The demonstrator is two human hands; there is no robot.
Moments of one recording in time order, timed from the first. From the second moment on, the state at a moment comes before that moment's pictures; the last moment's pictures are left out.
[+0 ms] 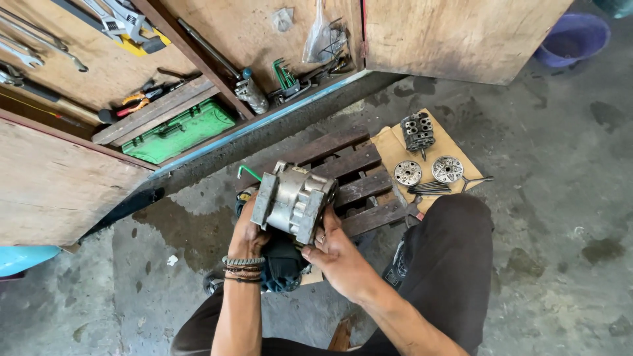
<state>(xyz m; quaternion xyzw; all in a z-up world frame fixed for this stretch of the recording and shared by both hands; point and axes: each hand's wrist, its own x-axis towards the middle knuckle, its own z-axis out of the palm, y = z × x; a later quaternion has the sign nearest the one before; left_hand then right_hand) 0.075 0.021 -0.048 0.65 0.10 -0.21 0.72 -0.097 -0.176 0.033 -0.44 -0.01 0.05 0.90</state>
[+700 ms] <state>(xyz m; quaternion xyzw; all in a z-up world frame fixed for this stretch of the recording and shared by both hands) 0.081 -0.001 -0.077 0.57 0.19 -0.30 0.74 -0.057 -0.222 -0.010 -0.75 -0.02 -0.12 0.65</state>
